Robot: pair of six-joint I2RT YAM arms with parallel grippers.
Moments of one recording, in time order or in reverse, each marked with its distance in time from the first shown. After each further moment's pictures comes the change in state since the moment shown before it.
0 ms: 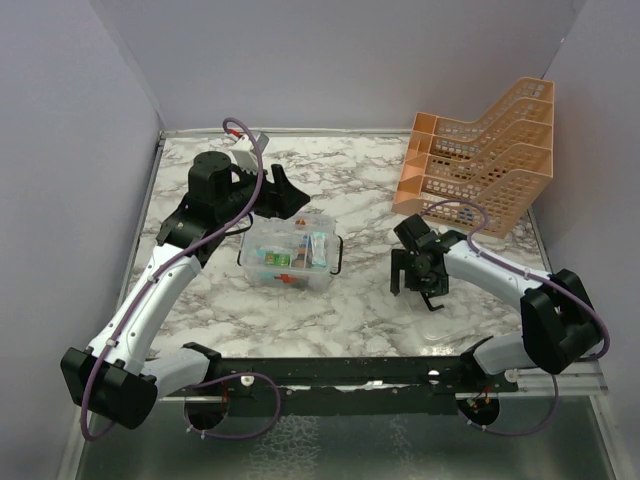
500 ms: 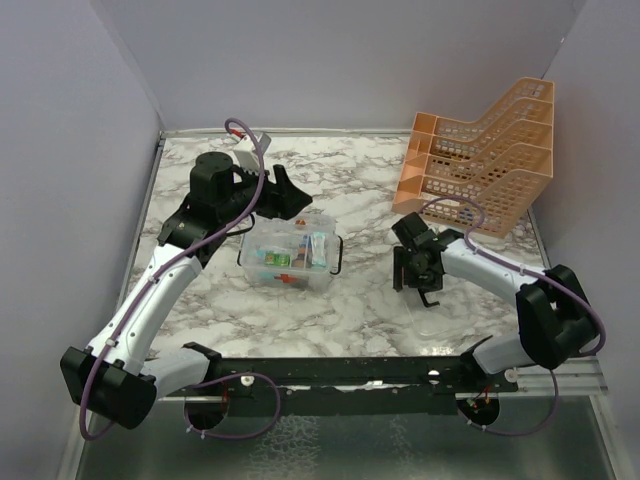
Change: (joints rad) left arm -0.014 0.000 0.000 0.006 -0.001 -0.008; right arm 0.011 0.033 0.008 0.038 0.018 -0.028
